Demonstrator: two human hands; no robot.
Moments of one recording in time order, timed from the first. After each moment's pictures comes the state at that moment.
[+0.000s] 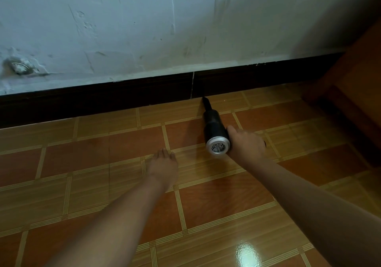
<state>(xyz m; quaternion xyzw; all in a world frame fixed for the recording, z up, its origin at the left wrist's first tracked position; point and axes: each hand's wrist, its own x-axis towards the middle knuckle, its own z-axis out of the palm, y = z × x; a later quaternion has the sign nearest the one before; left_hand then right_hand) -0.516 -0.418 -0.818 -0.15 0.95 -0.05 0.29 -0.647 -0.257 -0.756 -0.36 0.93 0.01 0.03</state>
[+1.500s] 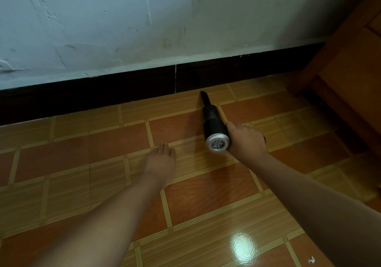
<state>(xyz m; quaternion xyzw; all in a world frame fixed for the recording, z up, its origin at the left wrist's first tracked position) -0.534 -0.393 -0.822 -0.10 0.96 -0.05 0.25 -0.662 -0.221 -0.761 -0.34 0.94 0.01 0.03</state>
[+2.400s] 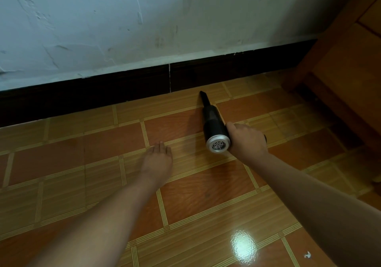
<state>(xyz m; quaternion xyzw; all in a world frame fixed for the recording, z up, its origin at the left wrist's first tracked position) -0.537 -0.388 -0.825 -0.11 0.96 -0.06 0.24 -0.664 -0.206 -0.761 -0.35 0.94 0.02 0.03</state>
